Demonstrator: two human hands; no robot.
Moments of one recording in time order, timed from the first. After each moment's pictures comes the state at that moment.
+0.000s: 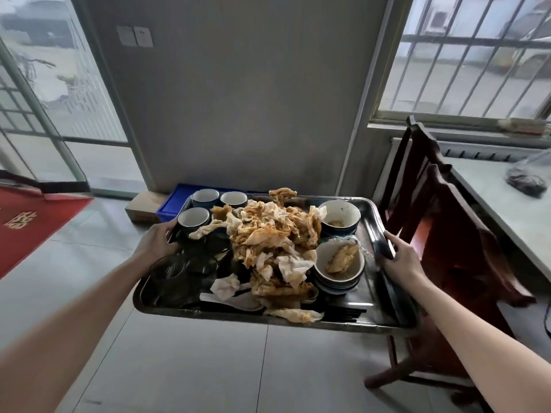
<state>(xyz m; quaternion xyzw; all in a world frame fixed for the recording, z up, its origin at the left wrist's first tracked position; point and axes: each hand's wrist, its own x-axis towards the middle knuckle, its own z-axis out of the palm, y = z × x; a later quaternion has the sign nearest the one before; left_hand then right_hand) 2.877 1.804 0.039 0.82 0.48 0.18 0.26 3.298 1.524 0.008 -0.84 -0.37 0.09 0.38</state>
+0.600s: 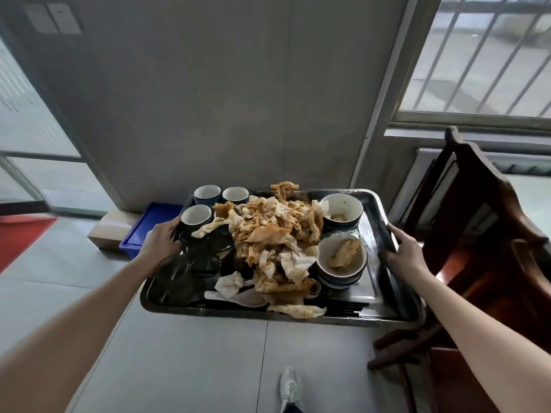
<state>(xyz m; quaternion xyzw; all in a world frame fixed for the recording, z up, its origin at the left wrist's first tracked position) 3.142 2.104 -0.010 0.81 0.48 0.19 0.26 3.560 1.815 -0.035 -0.86 -0.33 0.12 0.37</state>
